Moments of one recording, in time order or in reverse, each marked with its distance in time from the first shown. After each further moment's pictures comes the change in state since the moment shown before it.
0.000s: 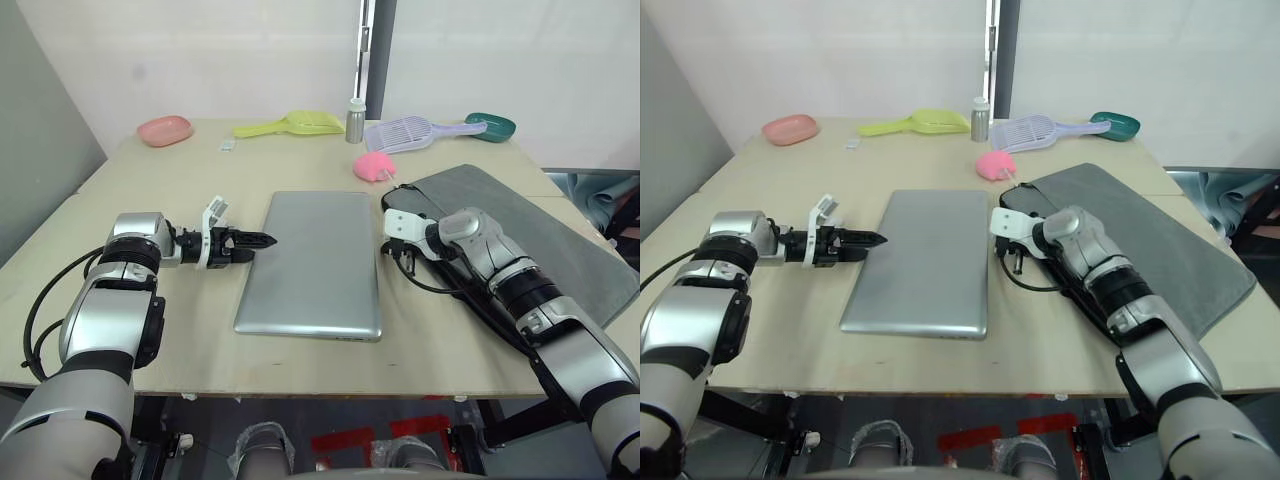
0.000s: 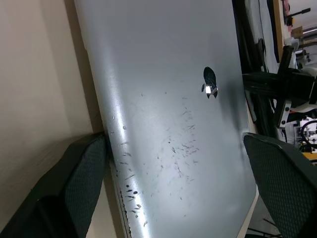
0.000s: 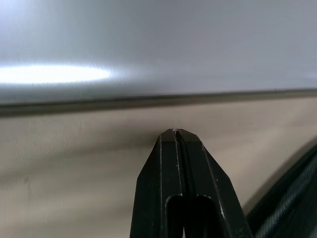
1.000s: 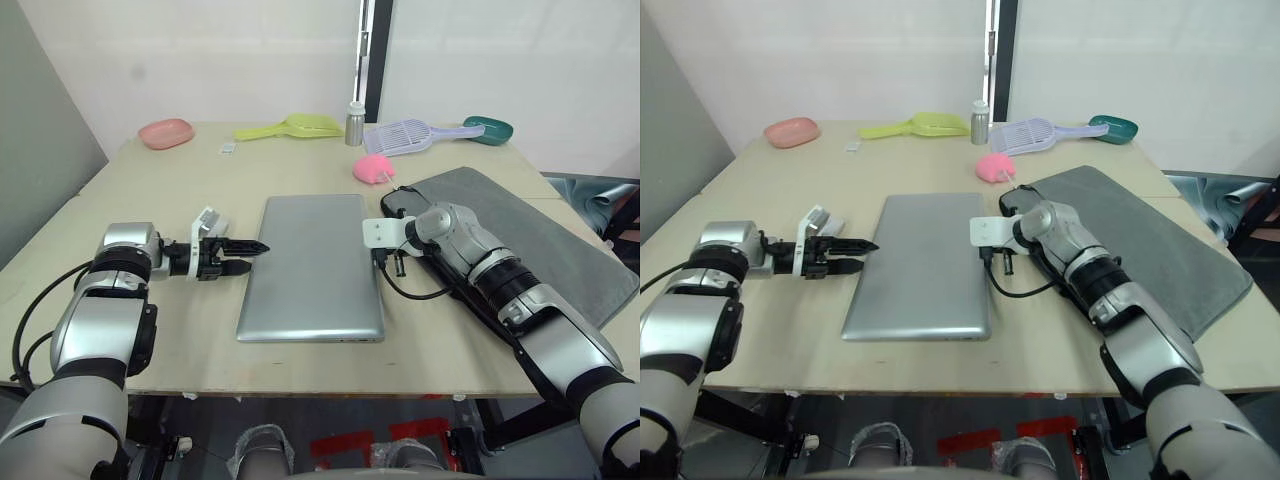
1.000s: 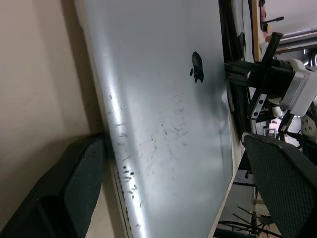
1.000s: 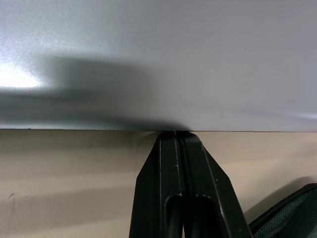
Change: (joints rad) left arm 0.044 0.058 0.013 0.031 0.027 0.047 -0.124; right arm -0.079 0.034 0.103 0.035 -0.196 -0.067 0.014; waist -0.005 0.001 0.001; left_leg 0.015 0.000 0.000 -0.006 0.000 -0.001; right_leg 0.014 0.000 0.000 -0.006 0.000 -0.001
